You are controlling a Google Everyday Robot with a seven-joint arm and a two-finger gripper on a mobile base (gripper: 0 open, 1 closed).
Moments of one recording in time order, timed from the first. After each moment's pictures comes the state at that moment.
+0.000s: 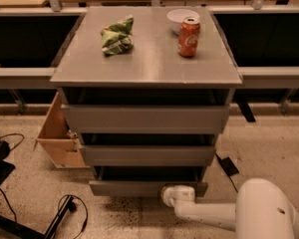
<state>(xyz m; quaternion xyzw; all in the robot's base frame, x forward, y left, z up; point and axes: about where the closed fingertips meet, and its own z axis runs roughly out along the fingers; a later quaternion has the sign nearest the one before) 0.624 -0.089 0.151 -0.67 0.67 -0.11 0.29</state>
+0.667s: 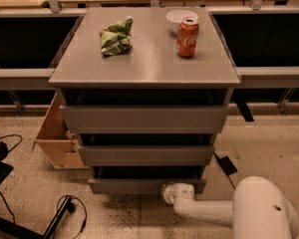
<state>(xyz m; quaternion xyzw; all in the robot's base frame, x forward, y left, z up) 0.632 -0.092 0.152 -0.67 0.67 -0.12 0.29</state>
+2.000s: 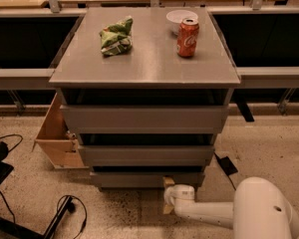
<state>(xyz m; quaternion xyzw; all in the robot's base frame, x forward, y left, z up) 0.632 -0.092 0.152 -0.67 0.67 -0.12 0.29</state>
